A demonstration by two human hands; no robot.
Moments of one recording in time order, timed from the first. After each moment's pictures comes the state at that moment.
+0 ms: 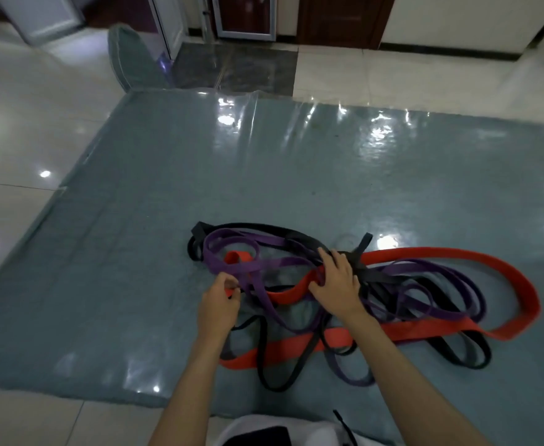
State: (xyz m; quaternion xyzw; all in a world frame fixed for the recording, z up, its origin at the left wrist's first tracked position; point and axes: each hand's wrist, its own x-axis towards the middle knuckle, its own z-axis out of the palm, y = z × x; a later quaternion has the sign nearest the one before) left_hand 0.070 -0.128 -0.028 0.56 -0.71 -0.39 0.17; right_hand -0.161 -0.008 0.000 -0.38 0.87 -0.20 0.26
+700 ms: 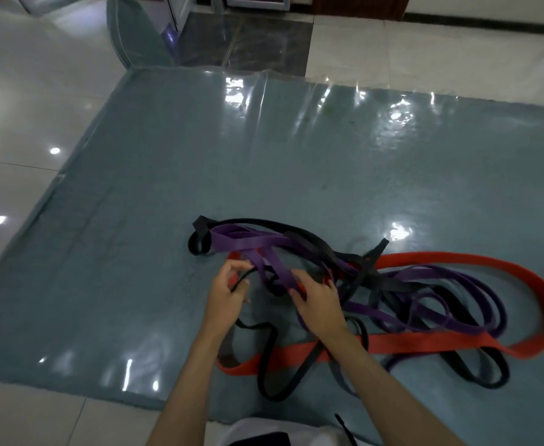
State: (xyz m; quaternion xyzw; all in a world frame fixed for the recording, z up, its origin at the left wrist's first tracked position) left_hand 0.048 -0.148 -0.015 0.48 -0.62 -0.57 0.25; right_hand -0.129 -0.030 -0.038 -0.47 0.82 -0.22 0.22
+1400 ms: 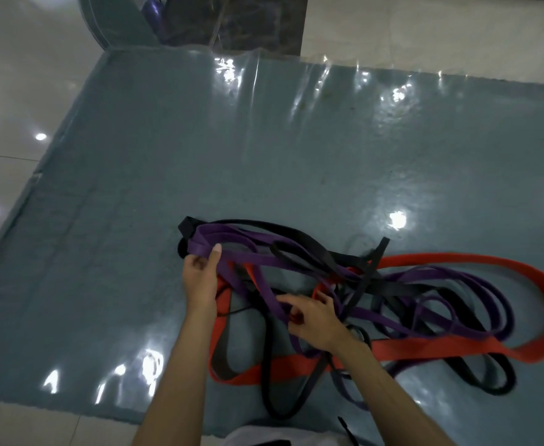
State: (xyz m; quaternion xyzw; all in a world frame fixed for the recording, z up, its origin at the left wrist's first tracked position) left_hand 0.026 -0.214 -0.030 0.62 -0.38 -0.59 0.35; right_hand -0.145 -0.034 -0.040 -0.51 0.74 -0.13 0.41
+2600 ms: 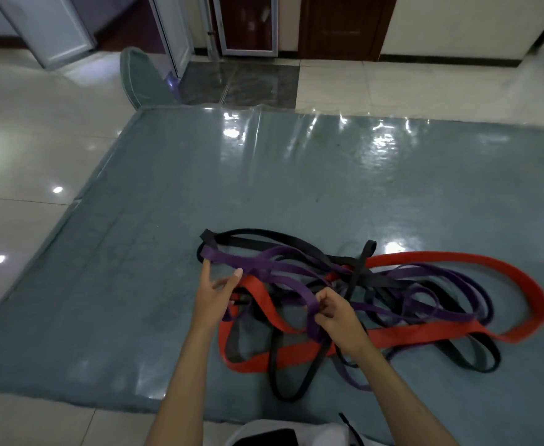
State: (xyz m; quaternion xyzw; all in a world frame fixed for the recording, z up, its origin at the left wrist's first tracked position) left_hand 0.080 -0.147 0.019 0.55 -0.55 -0.57 0.25; right_hand -0.129 0.037 -0.013 -0.34 0.73 -0.44 0.39
